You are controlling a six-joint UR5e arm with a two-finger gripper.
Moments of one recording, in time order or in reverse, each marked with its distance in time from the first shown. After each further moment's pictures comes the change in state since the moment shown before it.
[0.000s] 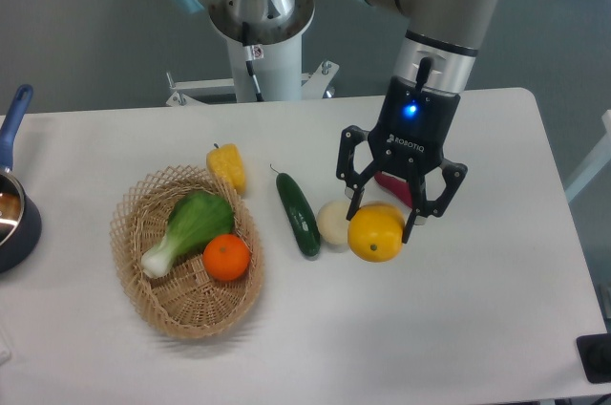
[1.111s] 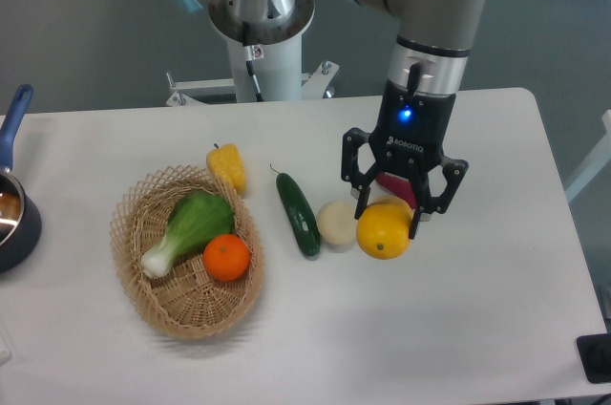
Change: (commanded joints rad) arm -0.080 0.008 -0.003 -0.009 0.262 0.003
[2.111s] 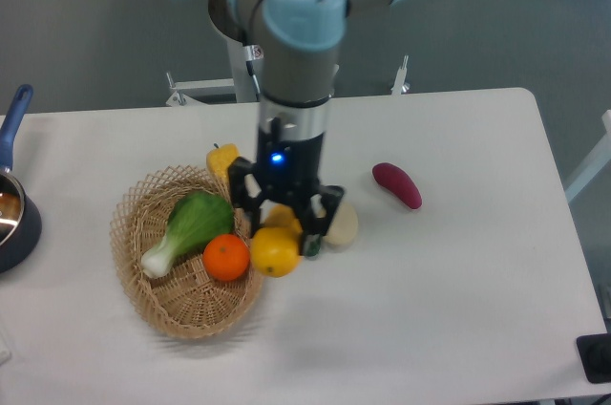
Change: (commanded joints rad) arm -0.301 -0.043 -0.115 0.023 0.158 -0.336
